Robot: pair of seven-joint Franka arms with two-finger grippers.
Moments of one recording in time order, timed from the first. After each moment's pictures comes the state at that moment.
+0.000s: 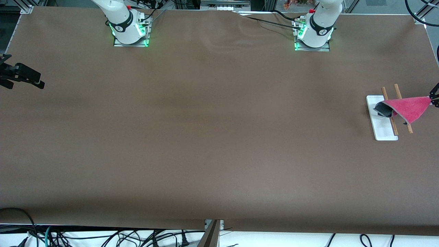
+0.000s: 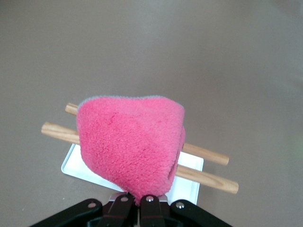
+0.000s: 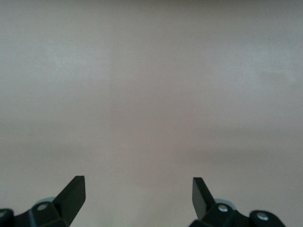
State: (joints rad) left arm 0.63 0.53 0.21 -1.56 -0.47 1.64 2.19; right arm -0.01 0.05 -0.07 -1.52 0.00 1.56 -0.10
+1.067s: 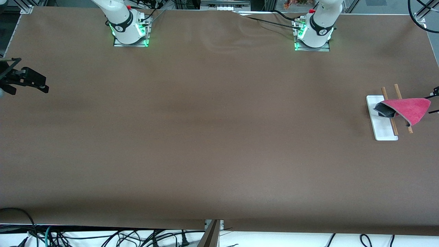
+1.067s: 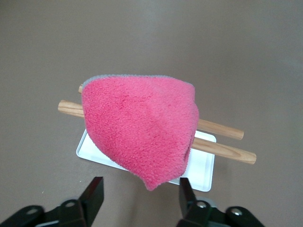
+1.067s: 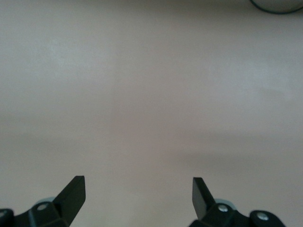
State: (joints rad) left arm 0.66 0.61 0.21 -1.46 -0.47 1.64 2.25; right arm 0.02 0.10 -0.04 -1.46 -0.04 1.57 -0.12
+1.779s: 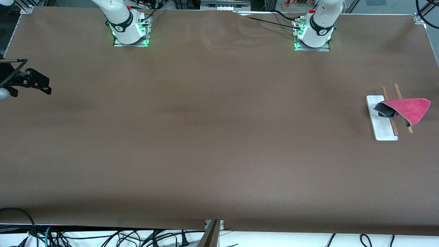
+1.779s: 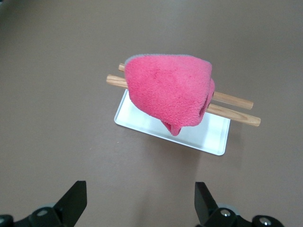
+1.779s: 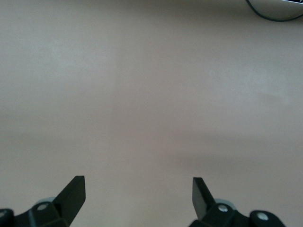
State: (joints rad) left arm 0.72 0.63 0.22 -1.27 -0.47 1.61 2.23; right arm 0.03 0.11 -0.04 -1.45 -0.05 1.57 -0.12
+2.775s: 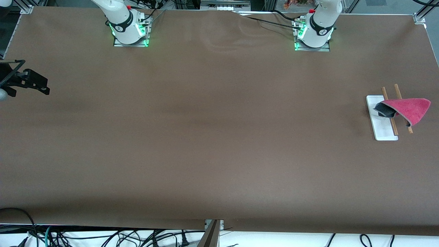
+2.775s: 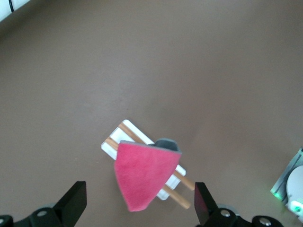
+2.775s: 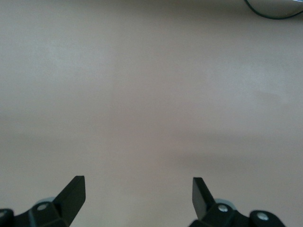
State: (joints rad) left arm 0.42 0.36 0.21 -1.28 -0.26 1.46 1.38; right arm 0.03 0.11 -0.05 -1.45 -0.05 1.57 -0.12
